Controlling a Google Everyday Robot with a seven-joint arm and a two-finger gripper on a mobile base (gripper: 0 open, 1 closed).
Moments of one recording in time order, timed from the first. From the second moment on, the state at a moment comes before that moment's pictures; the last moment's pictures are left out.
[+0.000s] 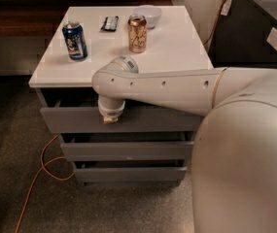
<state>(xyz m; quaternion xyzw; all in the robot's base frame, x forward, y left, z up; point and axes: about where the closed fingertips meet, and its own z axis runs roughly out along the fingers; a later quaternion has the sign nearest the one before) 0.655 0.087 0.655 -0.74 0.64 -0.05 0.18</state>
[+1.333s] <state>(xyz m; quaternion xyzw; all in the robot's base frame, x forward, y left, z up) 0.608 0.086 0.673 -0.73 0.65 0.02 0.20</state>
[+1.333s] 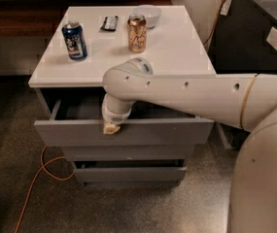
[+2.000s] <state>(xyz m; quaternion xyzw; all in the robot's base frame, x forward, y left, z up) 0.574 0.101 0.676 -0.74 0.64 0.07 0.20</state>
